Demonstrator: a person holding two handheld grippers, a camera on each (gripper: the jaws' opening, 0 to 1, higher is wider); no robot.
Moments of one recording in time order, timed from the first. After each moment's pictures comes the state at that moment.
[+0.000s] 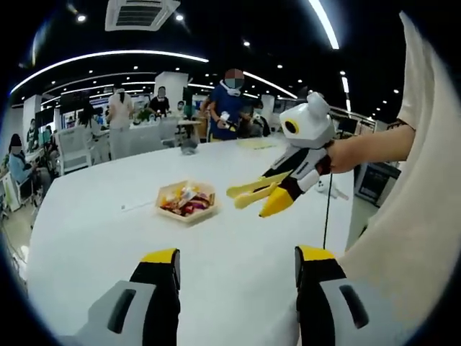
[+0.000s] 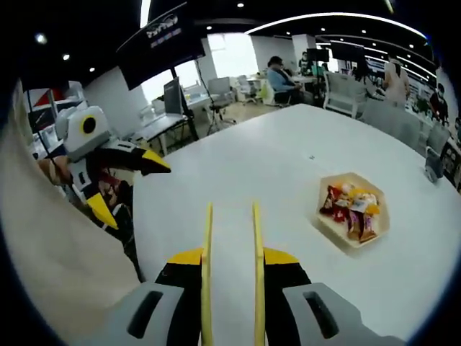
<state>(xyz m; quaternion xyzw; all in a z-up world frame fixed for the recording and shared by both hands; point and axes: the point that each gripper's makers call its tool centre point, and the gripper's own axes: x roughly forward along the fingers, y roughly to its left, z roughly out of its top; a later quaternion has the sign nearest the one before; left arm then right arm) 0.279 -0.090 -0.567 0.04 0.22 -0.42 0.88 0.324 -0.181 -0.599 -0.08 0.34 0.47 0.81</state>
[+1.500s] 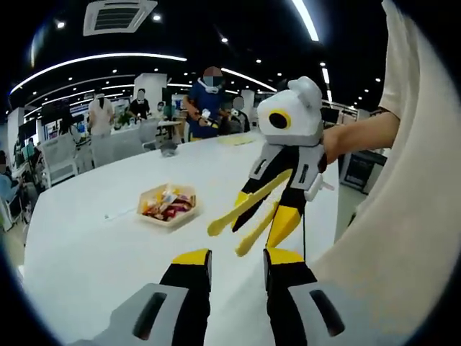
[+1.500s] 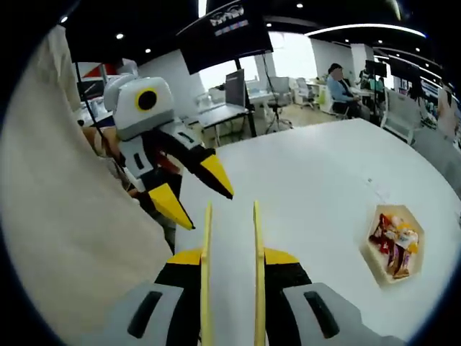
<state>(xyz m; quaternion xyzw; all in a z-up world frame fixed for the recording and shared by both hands) 0.266 -0.113 -0.564 0.06 0.22 -0.47 0.85 0.270 -0.137 -0.588 -0.12 0.30 0.61 0.72</state>
